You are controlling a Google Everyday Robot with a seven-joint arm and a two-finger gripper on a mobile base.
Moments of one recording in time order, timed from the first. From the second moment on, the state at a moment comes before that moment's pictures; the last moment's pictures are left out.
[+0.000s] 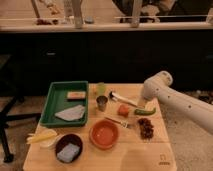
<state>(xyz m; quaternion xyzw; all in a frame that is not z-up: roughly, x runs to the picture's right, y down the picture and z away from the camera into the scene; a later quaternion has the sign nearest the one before) 0.240 0.059 0.875 -0.15 0.03 0.25 0.96</state>
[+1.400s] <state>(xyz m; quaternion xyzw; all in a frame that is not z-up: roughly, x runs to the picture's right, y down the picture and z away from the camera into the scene) 0.236 0.056 0.942 -0.15 0.05 0.26 0.95</state>
